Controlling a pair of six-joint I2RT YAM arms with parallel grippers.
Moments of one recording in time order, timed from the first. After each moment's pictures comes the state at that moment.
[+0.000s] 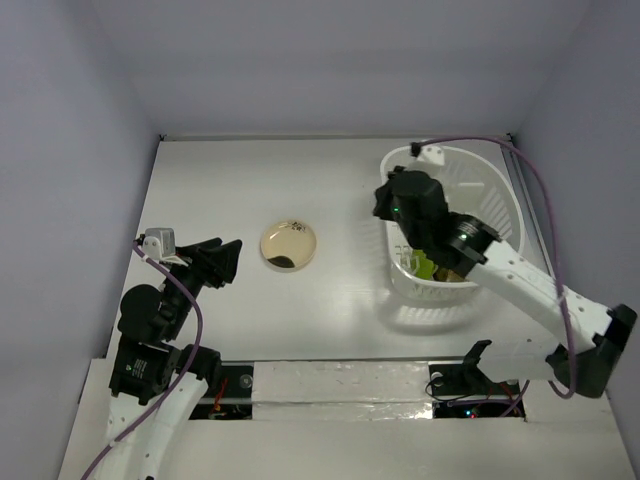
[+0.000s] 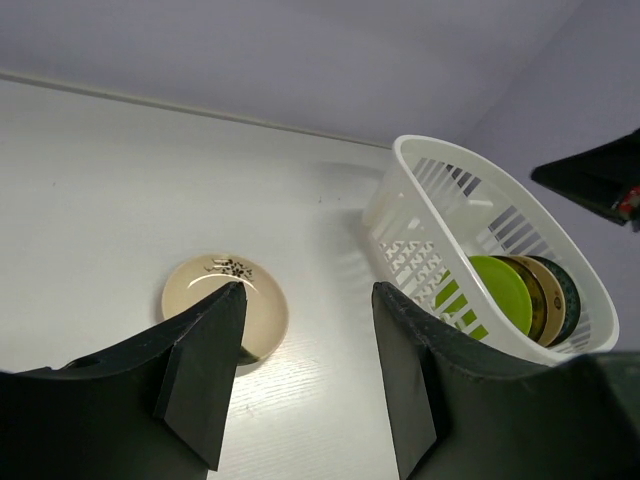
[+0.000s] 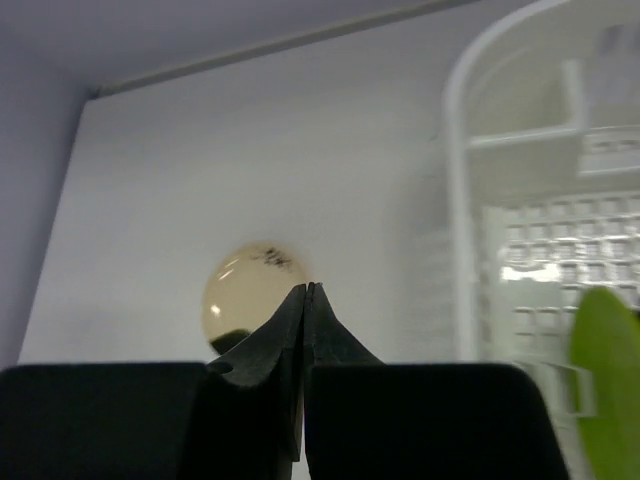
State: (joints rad) left arm -0.28 0.26 0.66 -0.35 0.08 -0.47; right arm 0.86 1.29 1.31 -0.40 0.61 0.62
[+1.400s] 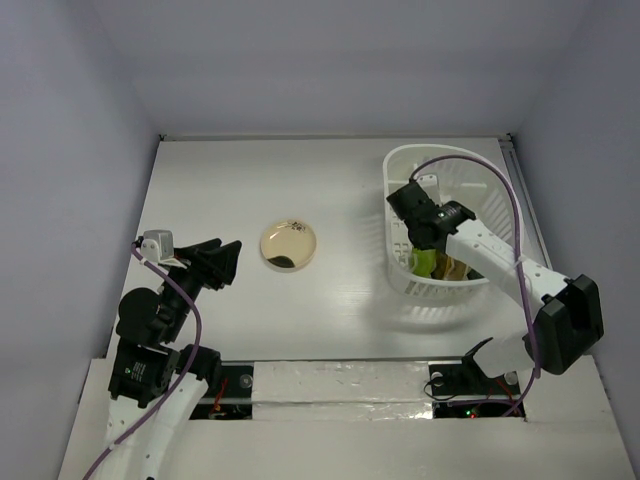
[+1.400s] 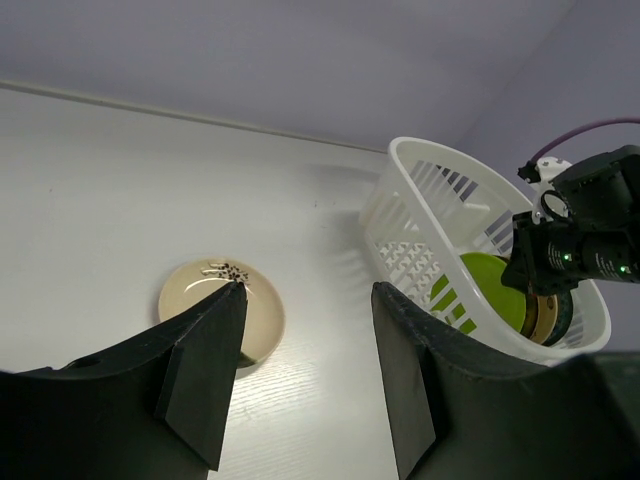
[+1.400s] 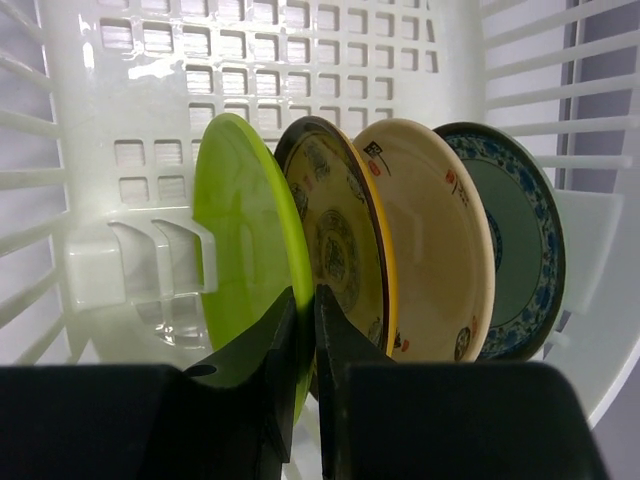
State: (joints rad) left arm -0.28 0.24 0.66 -0.35 0.09 -0.47; right arm 0.59 1.41 1.18 -0.89 0.69 0.38
